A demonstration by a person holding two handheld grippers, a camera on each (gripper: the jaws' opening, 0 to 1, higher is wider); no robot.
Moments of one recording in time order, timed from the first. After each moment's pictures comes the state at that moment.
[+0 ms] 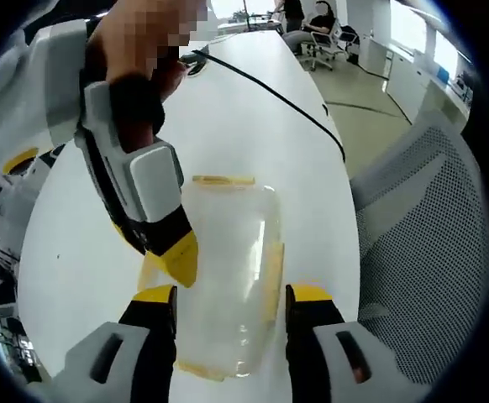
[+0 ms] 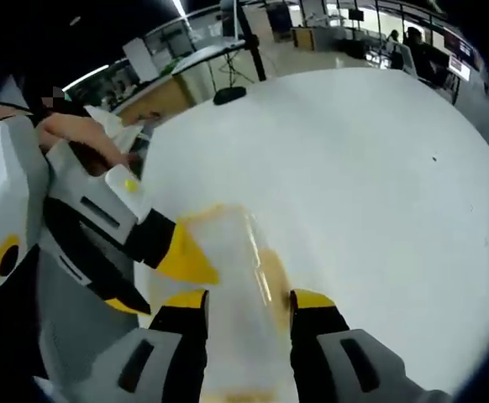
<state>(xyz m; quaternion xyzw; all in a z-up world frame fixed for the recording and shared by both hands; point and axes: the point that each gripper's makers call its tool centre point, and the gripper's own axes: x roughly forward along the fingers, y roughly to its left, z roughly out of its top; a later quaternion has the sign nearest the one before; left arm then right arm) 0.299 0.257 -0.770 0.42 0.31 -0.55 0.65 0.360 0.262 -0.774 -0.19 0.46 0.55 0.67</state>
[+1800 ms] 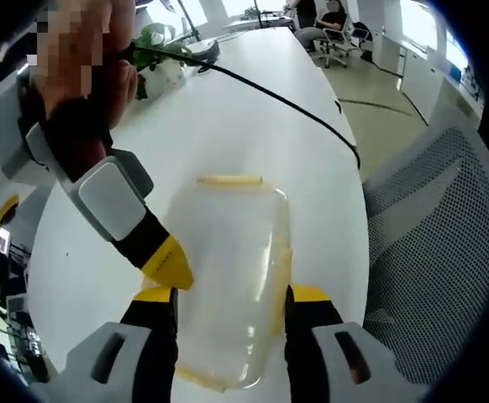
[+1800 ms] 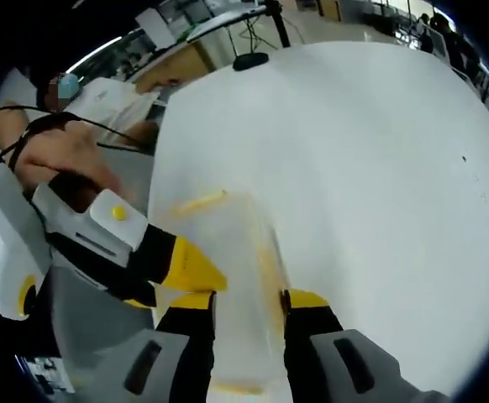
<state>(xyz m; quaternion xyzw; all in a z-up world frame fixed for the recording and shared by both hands) 0.296 0.248 -0.776 0.44 0.29 -0.52 0.67 0.349 0.261 -0.777 -0.24 0.52 0.57 0.59</state>
